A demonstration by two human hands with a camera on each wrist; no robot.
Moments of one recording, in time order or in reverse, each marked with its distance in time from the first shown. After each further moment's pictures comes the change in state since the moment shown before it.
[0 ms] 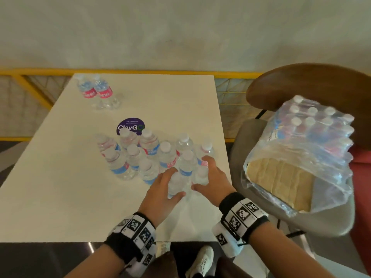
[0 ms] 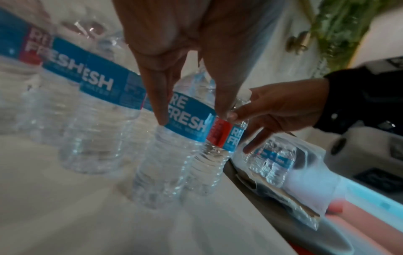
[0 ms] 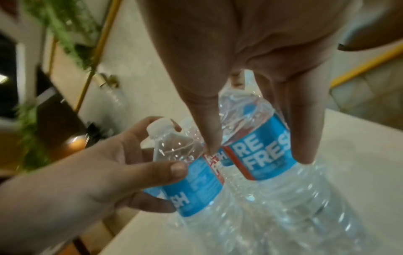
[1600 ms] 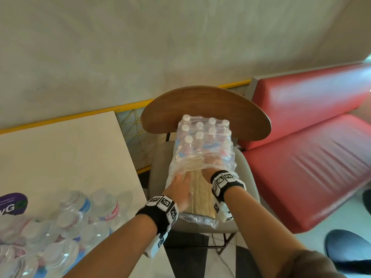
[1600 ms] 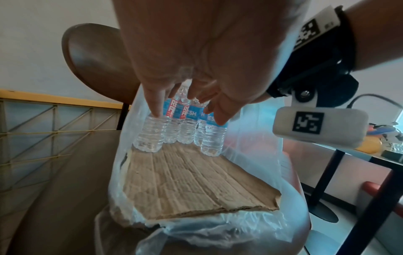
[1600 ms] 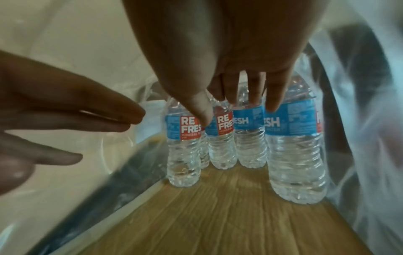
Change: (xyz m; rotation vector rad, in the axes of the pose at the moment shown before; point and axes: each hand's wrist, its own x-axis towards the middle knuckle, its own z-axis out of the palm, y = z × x) left_hand 0.143 0.182 0.205 0.429 -0.541 0.429; right_hand 0.105 0.308 -0.183 -0.313 0.195 0.661
